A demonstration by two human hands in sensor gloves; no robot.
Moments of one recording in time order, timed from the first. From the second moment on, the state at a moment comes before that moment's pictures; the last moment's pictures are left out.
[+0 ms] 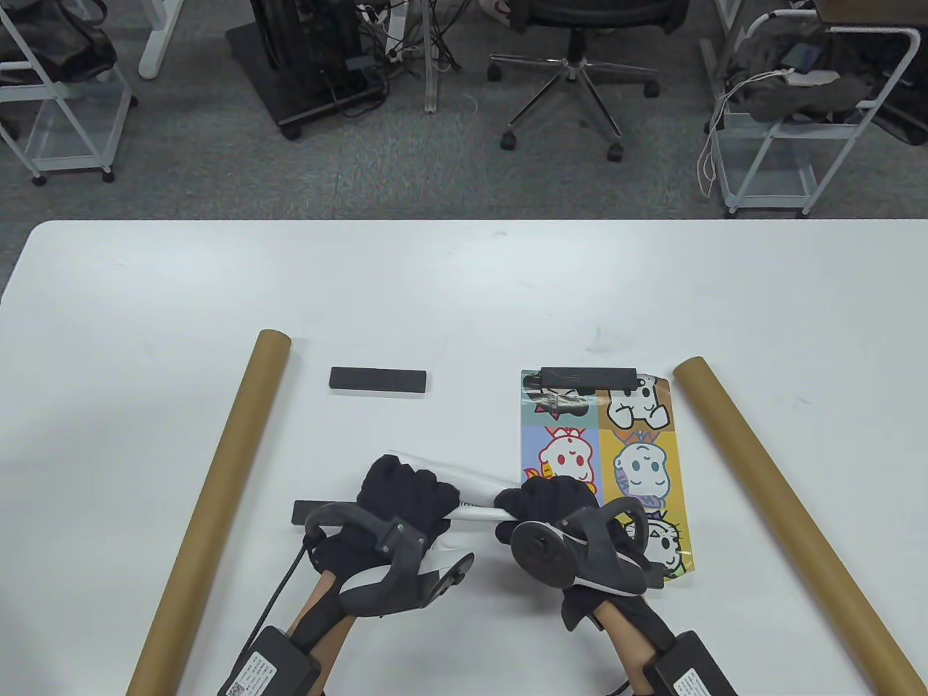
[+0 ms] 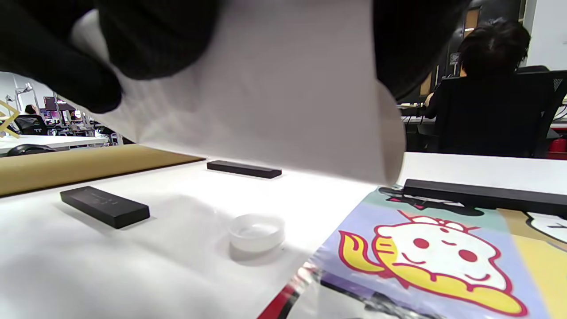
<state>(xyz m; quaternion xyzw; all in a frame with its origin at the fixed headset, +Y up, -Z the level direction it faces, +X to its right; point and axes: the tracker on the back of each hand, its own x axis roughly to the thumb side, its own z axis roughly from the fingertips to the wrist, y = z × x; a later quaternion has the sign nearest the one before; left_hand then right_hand) -0.099 -0.668 -0.169 0.15 -0.27 -0.17 0.94 0.075 -0.680 -0.173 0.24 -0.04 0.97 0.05</state>
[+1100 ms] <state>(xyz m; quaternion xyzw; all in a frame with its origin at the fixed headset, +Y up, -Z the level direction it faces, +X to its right) -0.106 -0.670 -0.174 0.12 -0.25 -0.13 0.95 0.078 -0.684 -0.174 0.23 -0.03 0.97 0.03</state>
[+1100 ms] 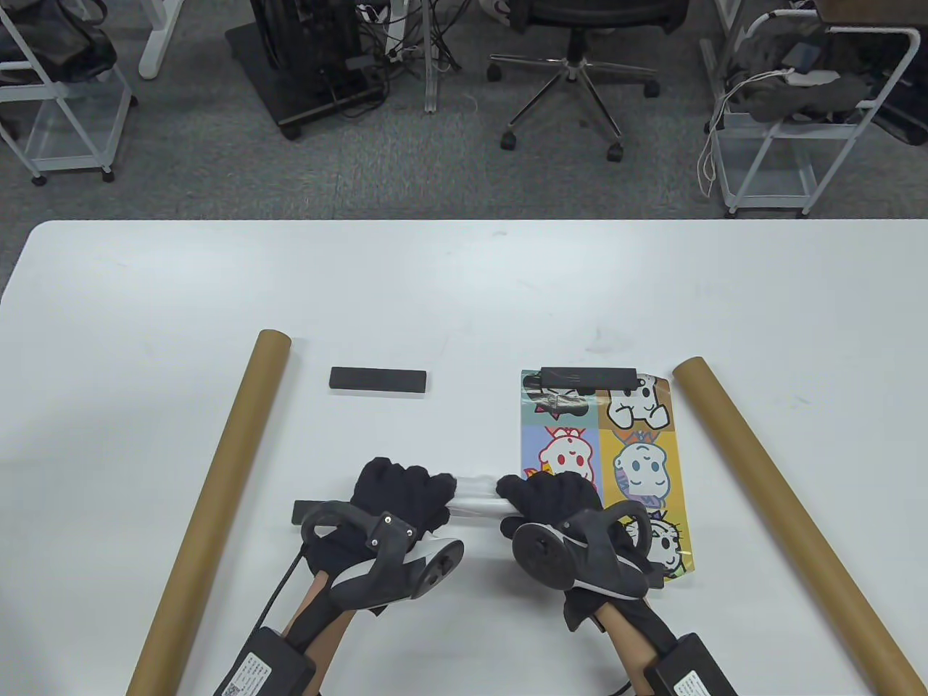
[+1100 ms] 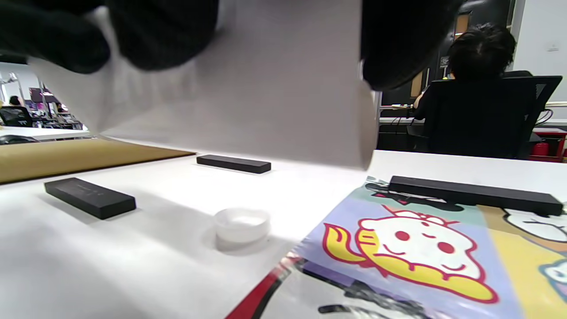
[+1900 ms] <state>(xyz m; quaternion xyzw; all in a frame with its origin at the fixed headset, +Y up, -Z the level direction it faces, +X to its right) -0.109 -0.673 -0.173 0.13 -0.25 -0.14 0.95 0.085 -0.685 -0.175 0.22 -0.07 0.97 0.06</state>
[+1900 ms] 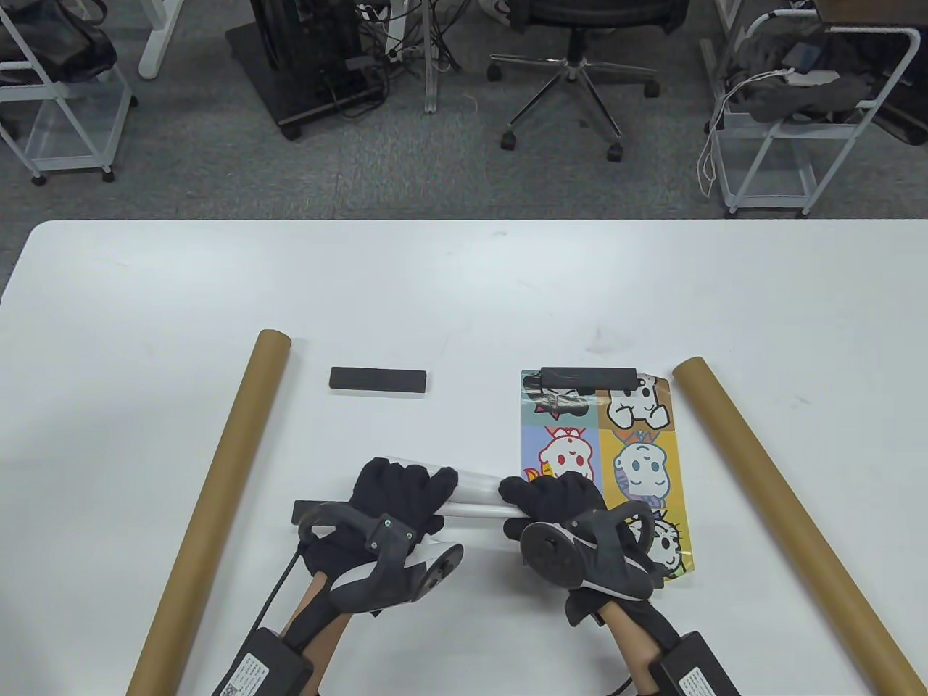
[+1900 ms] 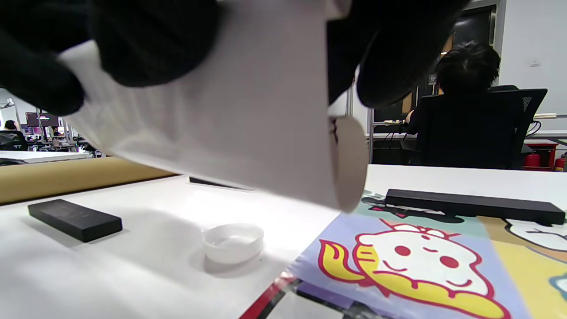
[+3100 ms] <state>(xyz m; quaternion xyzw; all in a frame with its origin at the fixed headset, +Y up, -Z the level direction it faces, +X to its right) -0.107 -0.682 -0.174 0.12 -0.25 -0.16 0.95 0.083 -0.687 -0.176 0.22 -0.03 0.97 0.05</state>
